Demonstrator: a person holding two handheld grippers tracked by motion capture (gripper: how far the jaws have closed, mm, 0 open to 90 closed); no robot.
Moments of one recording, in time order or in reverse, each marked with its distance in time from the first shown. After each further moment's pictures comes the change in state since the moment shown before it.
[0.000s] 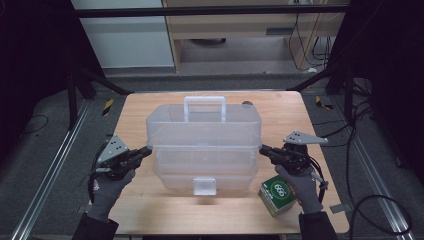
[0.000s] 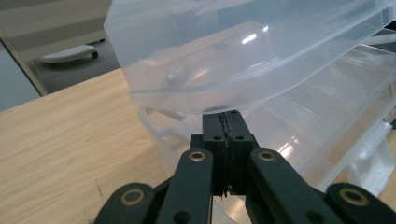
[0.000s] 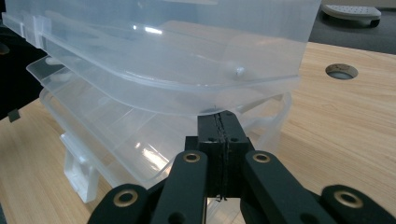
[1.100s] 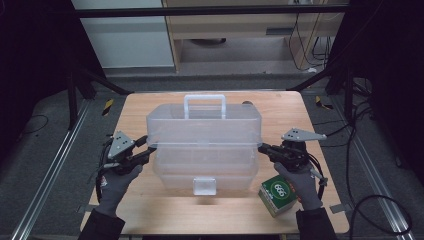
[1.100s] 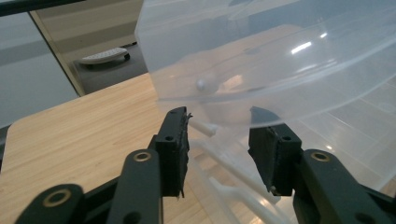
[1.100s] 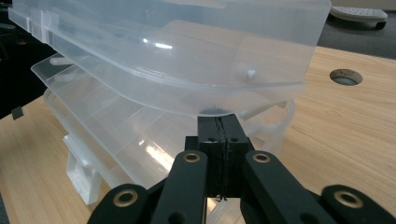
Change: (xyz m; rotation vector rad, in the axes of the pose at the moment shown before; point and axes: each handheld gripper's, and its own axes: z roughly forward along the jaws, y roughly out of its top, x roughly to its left) left arm -0.002 0.003 0.021 0.000 0.130 0.004; right arm 0.001 0.007 0.002 0.012 0.013 -0.024
